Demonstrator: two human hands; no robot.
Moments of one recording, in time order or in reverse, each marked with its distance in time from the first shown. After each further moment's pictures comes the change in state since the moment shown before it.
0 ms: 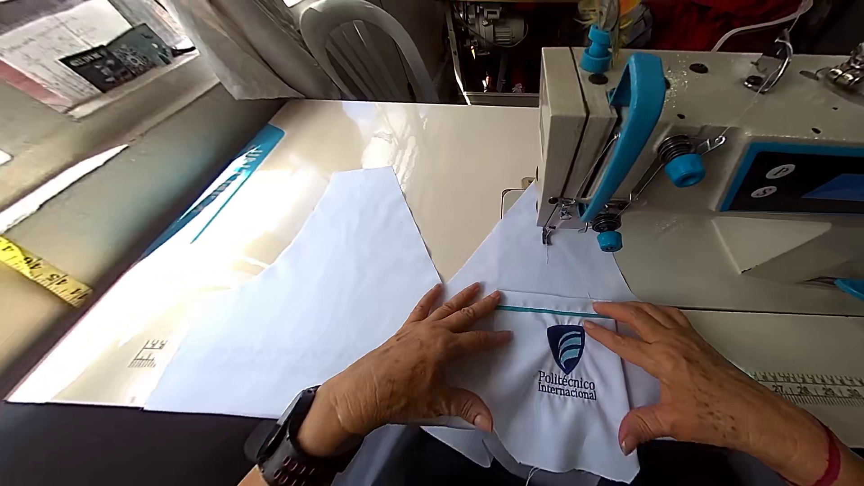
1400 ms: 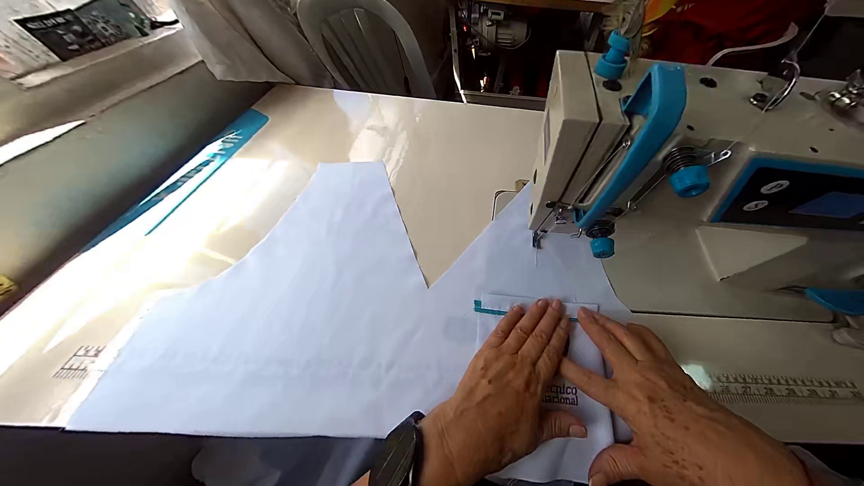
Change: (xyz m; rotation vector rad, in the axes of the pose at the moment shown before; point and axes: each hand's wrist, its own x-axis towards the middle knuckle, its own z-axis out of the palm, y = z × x) left_hand 0.057 0.065 0.080 0.254 0.249 0.076; right_hand 0.001 -0.035 -0.015 -0.086 -0.218 0.012
